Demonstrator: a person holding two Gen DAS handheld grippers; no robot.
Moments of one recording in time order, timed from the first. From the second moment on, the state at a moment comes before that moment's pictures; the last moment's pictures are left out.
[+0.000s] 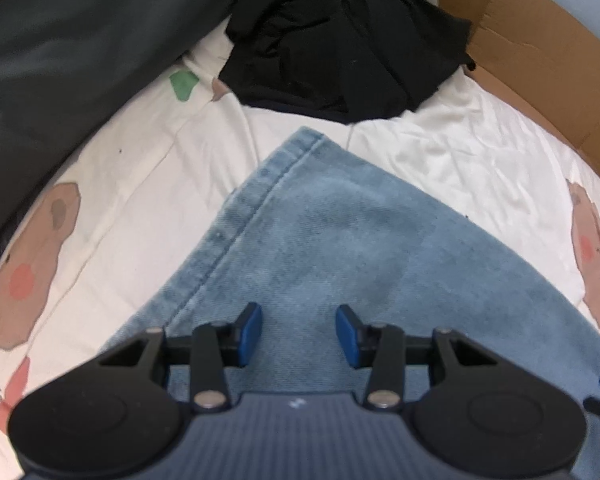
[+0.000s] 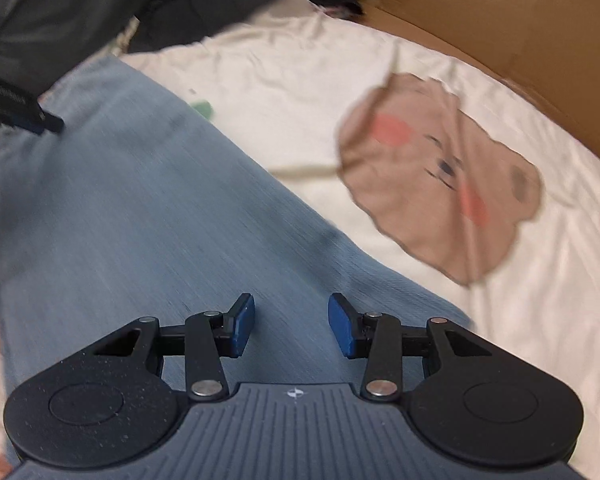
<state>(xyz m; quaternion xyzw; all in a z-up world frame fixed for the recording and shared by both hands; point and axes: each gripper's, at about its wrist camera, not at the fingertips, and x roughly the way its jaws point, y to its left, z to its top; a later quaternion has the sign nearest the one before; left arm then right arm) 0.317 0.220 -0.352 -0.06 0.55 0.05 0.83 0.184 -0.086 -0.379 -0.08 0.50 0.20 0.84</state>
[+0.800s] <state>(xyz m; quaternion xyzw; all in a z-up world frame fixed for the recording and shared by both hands) 0.323 0.215 -0.353 -0.06 0.57 0.09 0.81 0.141 -0.159 -0.372 -0.01 0.50 0.09 0.86</state>
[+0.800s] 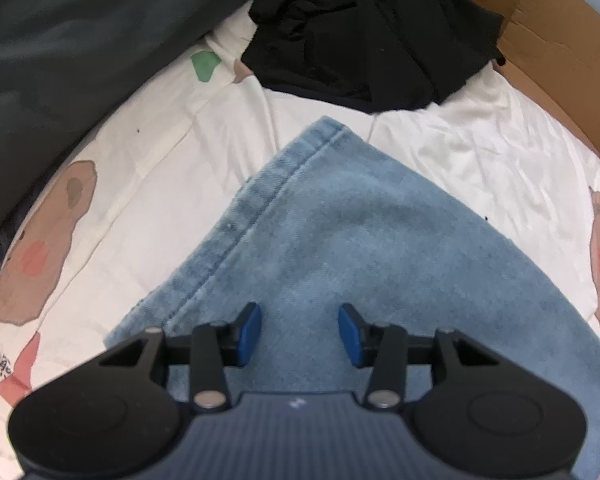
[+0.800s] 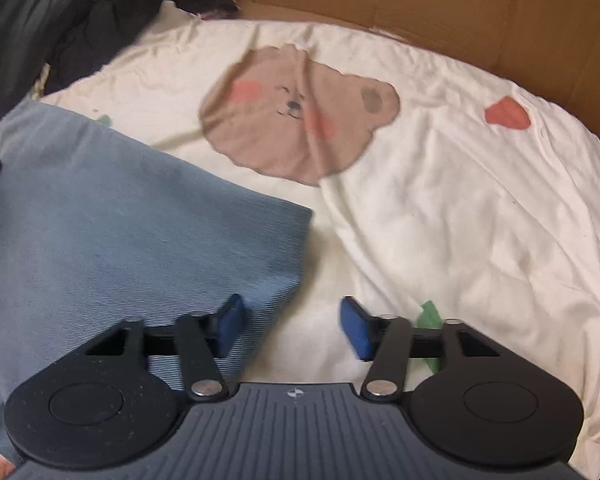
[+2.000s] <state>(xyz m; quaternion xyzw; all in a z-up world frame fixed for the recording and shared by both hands) 0.324 0.227 -0.354 -0.10 0.57 0.09 0.81 0.151 -0.123 -0.382 -0.06 0.48 0.11 0.87</state>
